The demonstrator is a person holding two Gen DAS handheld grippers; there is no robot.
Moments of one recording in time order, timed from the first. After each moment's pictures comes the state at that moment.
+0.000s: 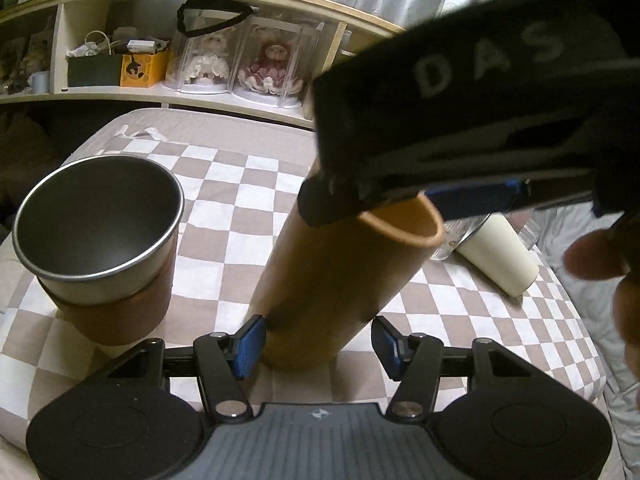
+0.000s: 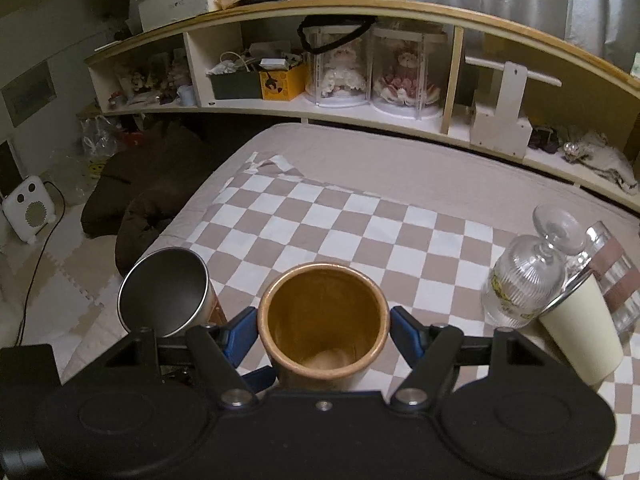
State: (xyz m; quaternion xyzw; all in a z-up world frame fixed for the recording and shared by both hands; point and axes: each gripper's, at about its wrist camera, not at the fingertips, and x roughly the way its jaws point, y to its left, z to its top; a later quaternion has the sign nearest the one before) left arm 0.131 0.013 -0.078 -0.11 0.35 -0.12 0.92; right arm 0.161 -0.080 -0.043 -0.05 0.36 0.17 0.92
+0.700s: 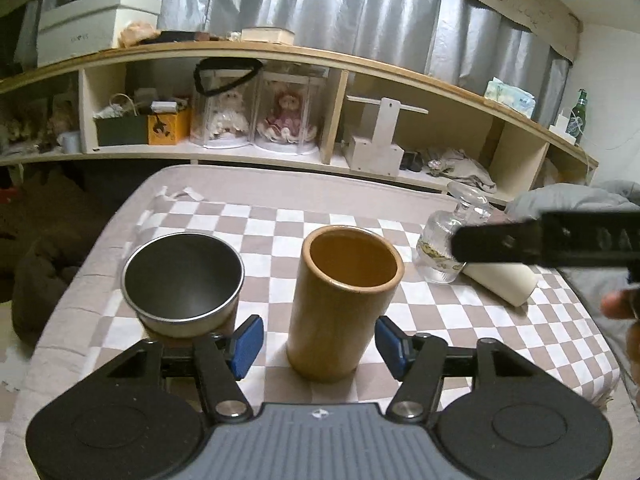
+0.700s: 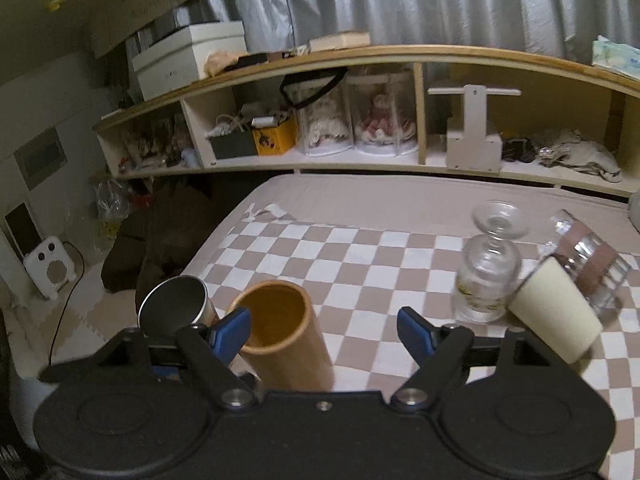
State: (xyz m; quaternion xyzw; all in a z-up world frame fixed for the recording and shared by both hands) left arm 0.083 0.022 -0.027 -0.06 0.31 -0.07 0.95; right arm 0.111 -0.150 -0.032 0.02 0.28 0.18 0.94
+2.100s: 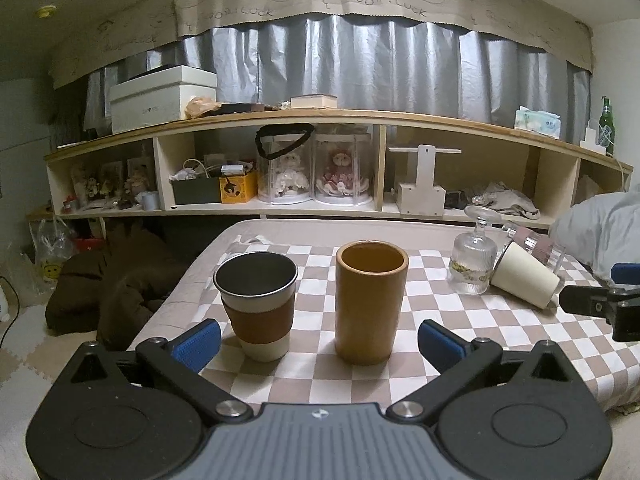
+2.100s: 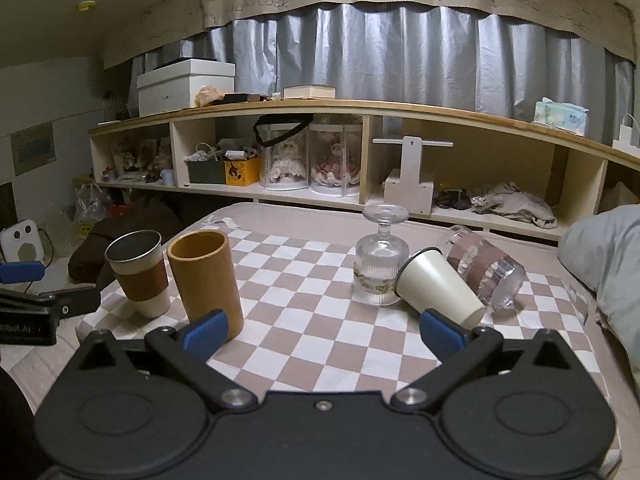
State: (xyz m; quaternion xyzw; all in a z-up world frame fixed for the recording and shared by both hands) left arm -0.013 -0.001 -0.010 0.00 0.22 0.03 0.98; right arm 0.009 -0.239 -0.069 -0.04 0.18 0.14 0.97
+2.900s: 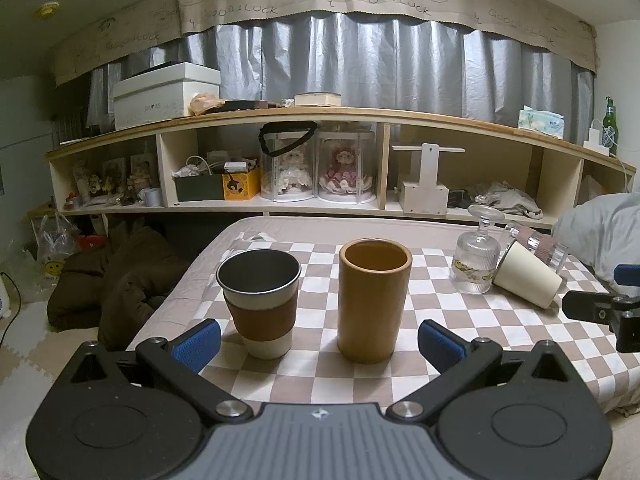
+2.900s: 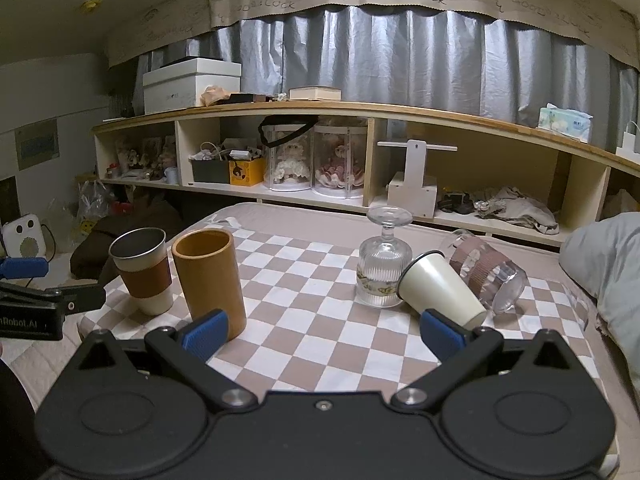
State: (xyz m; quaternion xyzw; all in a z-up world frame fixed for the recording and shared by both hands) left arm -0.015 0.004 -0.012 0.00 0.22 0.04 0.97; right arm 0.008 -0.238 -0.071 -0.05 0.18 0.15 0.97
